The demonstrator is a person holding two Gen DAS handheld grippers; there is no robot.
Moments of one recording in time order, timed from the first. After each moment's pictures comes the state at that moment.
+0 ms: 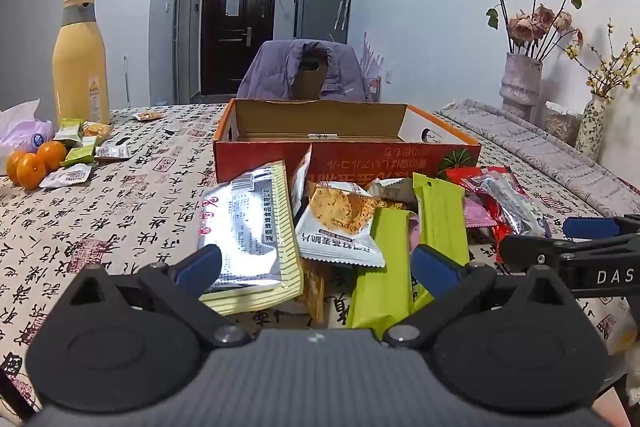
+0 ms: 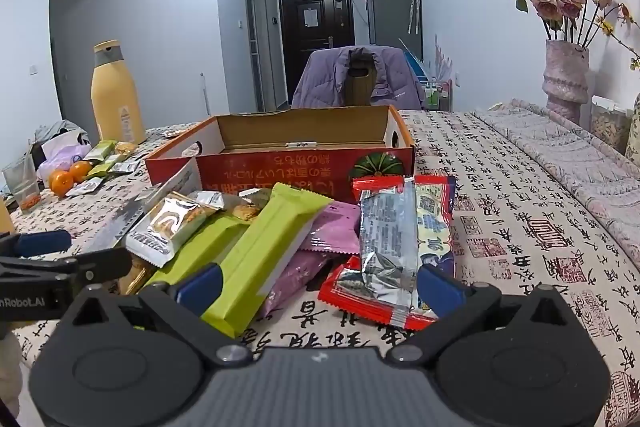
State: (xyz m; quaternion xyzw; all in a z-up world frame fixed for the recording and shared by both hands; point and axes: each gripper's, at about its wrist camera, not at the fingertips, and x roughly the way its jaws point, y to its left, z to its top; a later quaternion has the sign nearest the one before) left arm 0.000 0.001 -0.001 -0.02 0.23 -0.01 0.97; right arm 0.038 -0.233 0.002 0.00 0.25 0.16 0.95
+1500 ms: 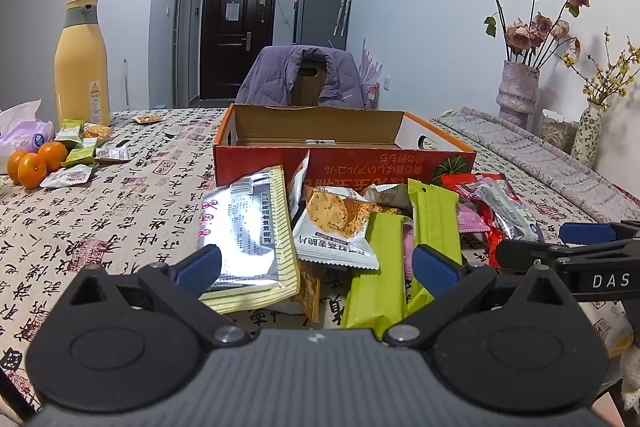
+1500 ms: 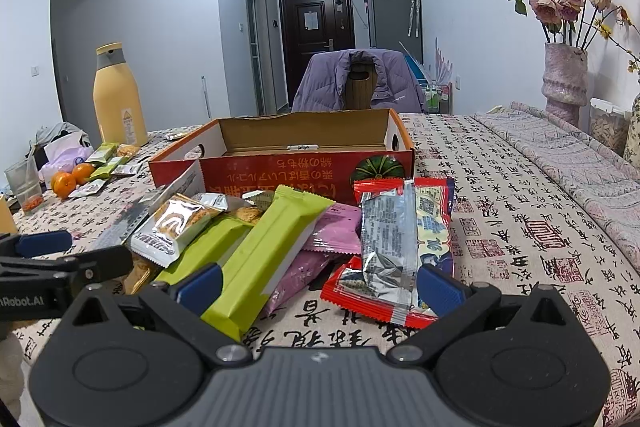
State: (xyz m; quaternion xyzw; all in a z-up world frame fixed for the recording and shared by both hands) left arm -0.006 0.002 0.001 -0.03 0.22 -0.01 0.98; right arm 0.034 -0.233 0.005 0.00 0.25 0.16 0.95
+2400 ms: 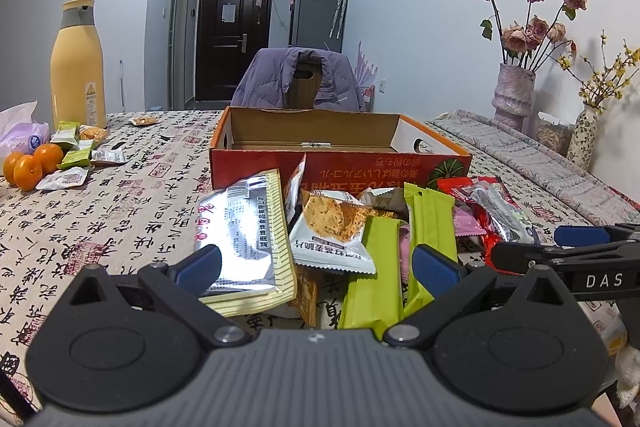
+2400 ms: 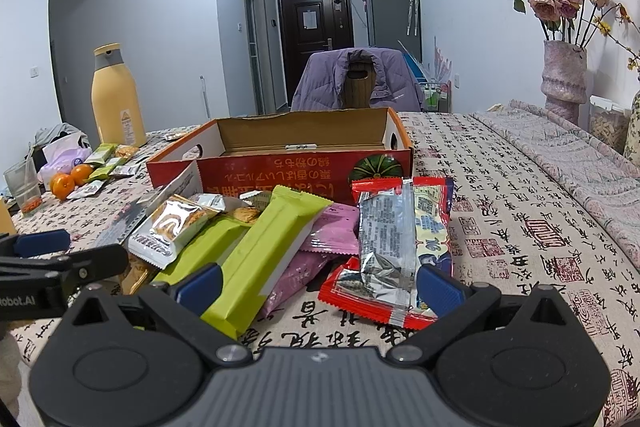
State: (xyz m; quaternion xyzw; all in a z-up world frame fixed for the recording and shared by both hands) left arm -0.005 0.004 0.003 -0.03 0.21 -0.02 0.98; right arm 0.034 -0.235 0.006 0.01 0.25 0.16 0.95
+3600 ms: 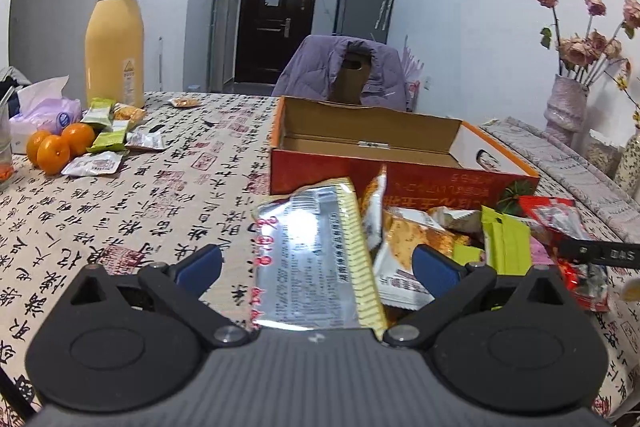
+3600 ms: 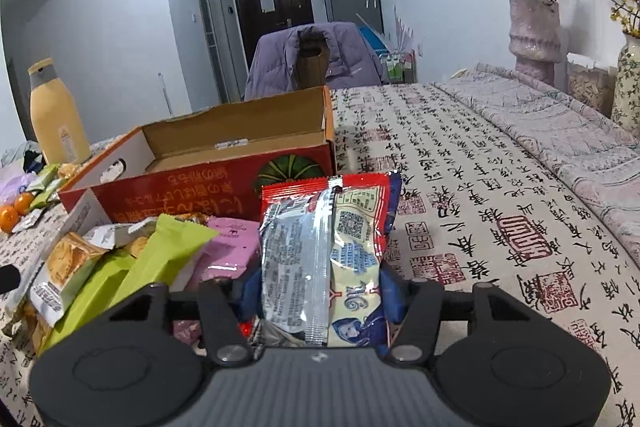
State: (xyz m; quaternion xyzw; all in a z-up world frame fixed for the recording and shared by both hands) left arm 0.037 0.045 0.003 -0.07 0.24 0.05 0.97; right arm 0.116 -0.278 -0.011 0.05 0.28 0.11 0.95
